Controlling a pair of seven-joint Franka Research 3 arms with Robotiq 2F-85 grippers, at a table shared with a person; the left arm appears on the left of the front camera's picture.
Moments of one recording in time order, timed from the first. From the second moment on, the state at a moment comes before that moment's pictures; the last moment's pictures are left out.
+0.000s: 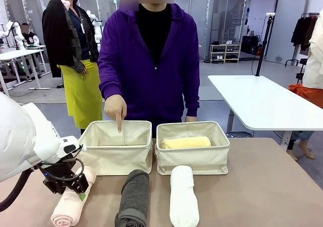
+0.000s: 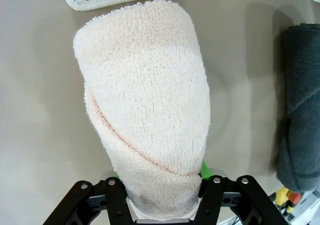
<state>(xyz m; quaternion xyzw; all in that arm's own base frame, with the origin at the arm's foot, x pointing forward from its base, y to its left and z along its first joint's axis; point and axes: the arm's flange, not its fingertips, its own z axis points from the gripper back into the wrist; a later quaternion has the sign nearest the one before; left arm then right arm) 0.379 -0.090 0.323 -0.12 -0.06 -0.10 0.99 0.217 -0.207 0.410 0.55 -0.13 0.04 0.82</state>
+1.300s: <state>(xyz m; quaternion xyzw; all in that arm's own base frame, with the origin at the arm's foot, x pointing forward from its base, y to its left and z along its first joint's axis) 0.369 -0.113 0.378 -0.08 -0.02 -0.34 0.94 0.217 -0.207 0.410 0.55 -0.13 0.04 0.82</state>
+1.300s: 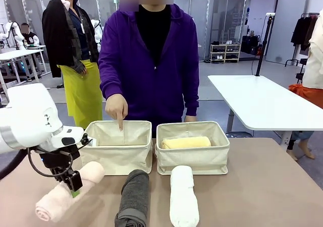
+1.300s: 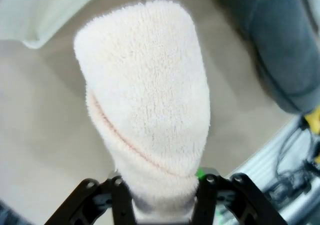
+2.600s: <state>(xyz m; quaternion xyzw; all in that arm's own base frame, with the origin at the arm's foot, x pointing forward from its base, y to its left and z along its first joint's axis) 0.399 -0.204 0.517 0.20 -0.23 -0.64 0.71 0.217 -0.207 0.410 0.55 -0.13 0.04 0.82</state>
